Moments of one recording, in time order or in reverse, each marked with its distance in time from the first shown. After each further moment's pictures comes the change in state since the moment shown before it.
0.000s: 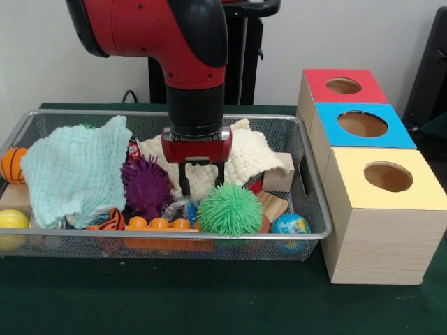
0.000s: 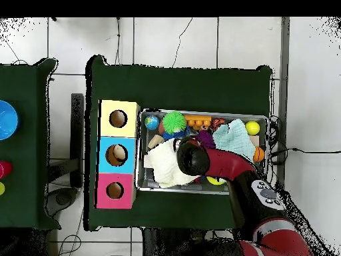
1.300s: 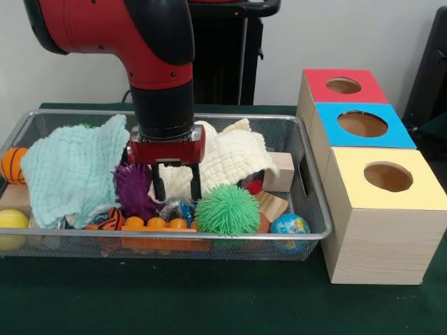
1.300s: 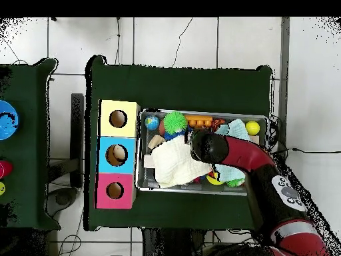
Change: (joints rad) arm -0.085 -0.014 0.068 -0.108 -0.002 0.193 0.000
